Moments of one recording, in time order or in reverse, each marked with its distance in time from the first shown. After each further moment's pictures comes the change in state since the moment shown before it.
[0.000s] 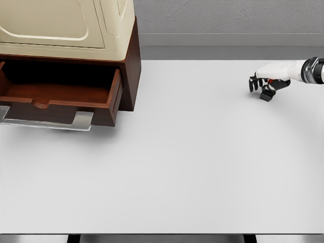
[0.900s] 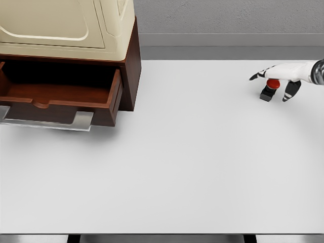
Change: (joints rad) left arm 0.000 -0.001 0.002 -0.003 0.000 -0.004 0.000; right arm 0.006 -0.022 -0.028 0.039 0.011 0.000 0.000
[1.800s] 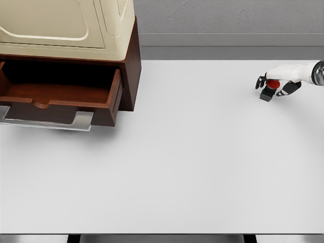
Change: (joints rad) left arm 0.000 -0.003 0.000 0.000 0.000 0.000 0.000; right arm -0.002 0.003 0.002 0.018 0.001 0.000 0.000
